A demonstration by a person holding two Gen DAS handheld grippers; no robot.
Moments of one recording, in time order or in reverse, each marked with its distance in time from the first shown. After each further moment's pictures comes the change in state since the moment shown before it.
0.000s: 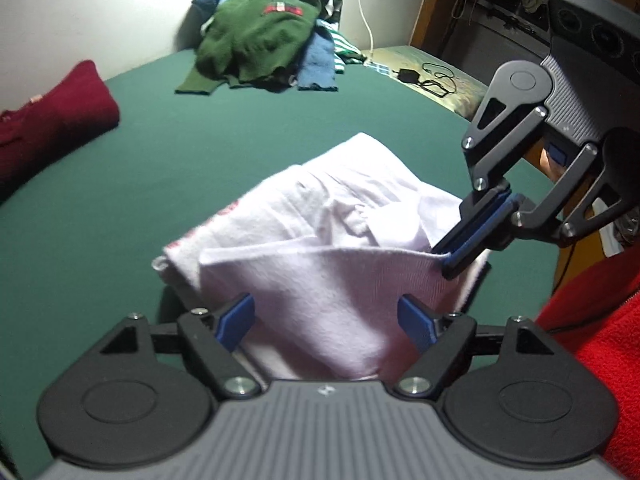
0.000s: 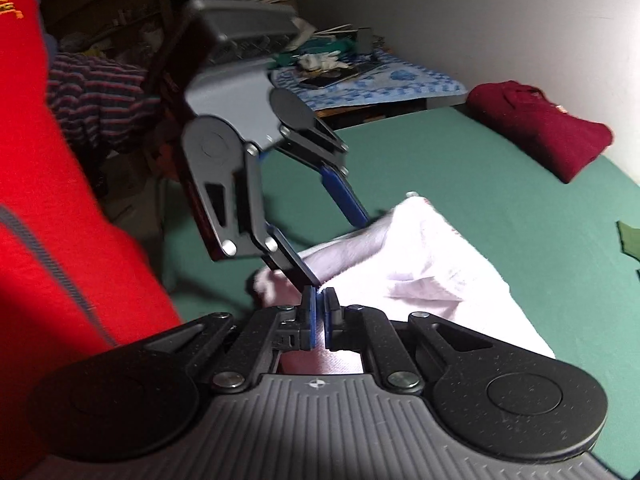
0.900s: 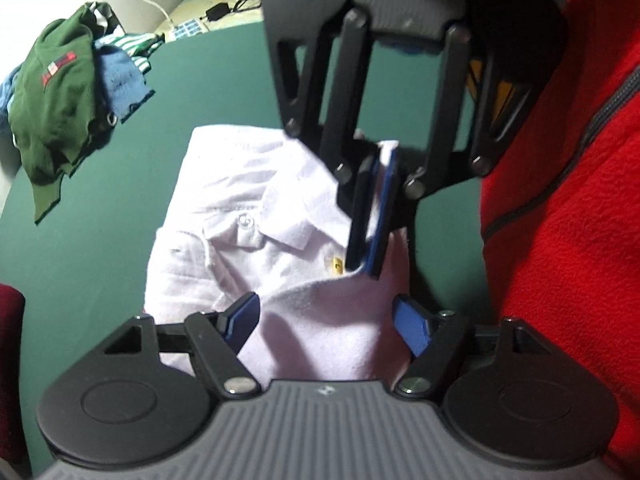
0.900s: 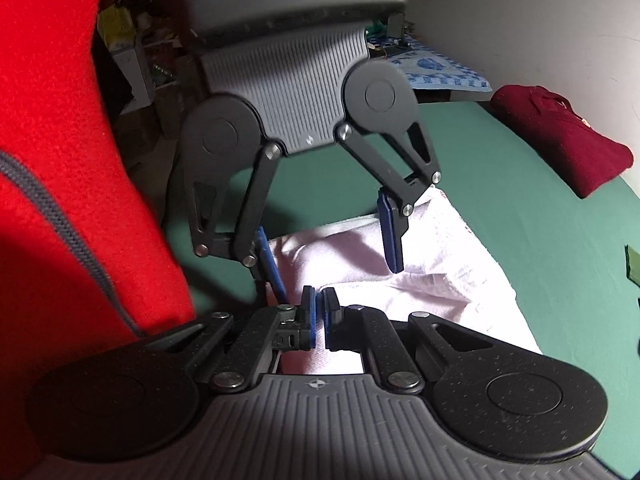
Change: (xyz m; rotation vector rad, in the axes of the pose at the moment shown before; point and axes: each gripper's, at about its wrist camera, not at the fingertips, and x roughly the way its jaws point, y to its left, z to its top) left arm 0.033 -0.049 0.041 0.680 0.257 -0.204; right arm 0.010 0.004 0.002 -0.135 0.092 0.022
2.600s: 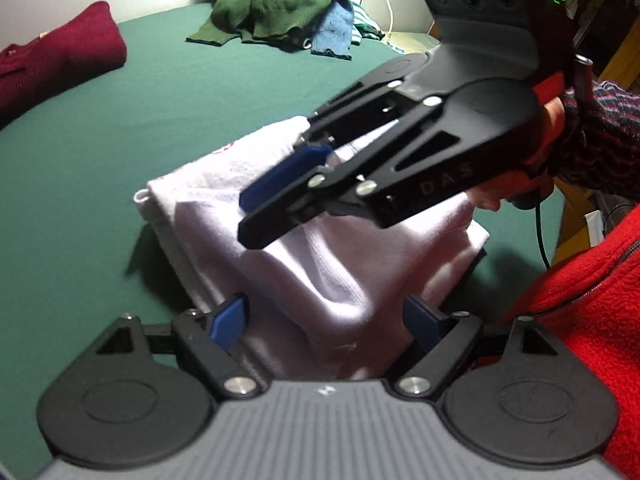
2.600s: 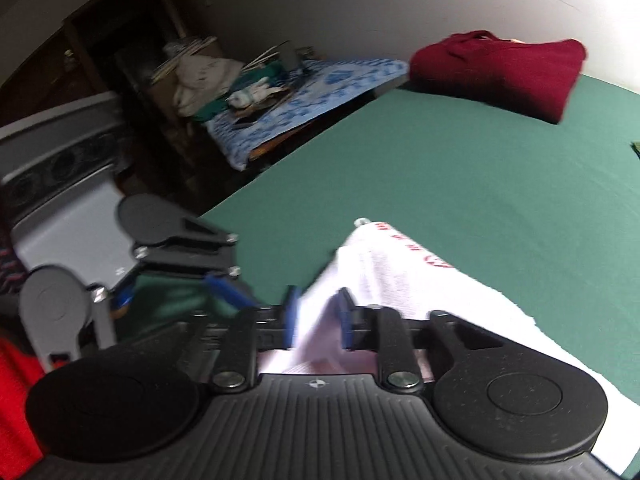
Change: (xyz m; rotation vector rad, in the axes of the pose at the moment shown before) left arm -0.002 0.002 -0.079 -0.835 -0.215 0.118; right arm 0.065 -0.065 0.013 0.471 -0.180 0.012
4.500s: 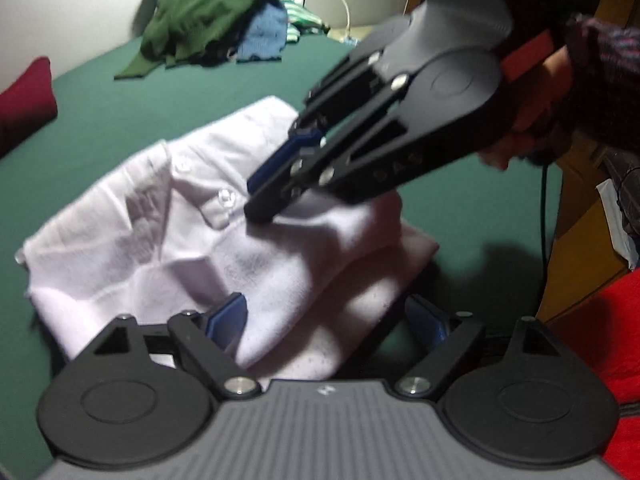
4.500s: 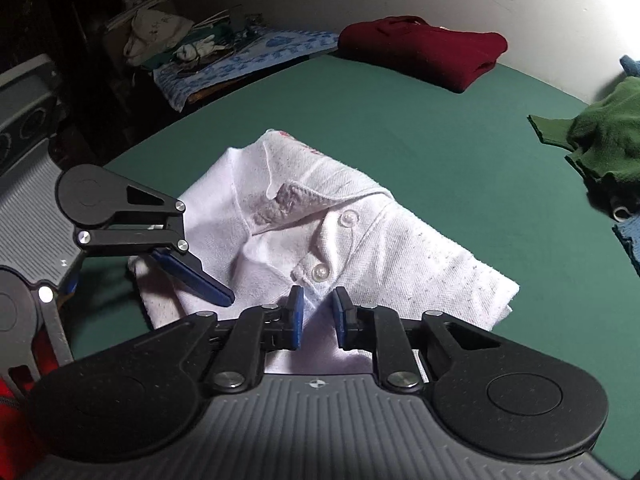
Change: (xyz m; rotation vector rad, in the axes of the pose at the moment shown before) left arm 0.063 -0.100 0.000 0.129 -0.020 0.065; right arm -0.068 -0.003 -0.051 -0.116 0.089 -0.245
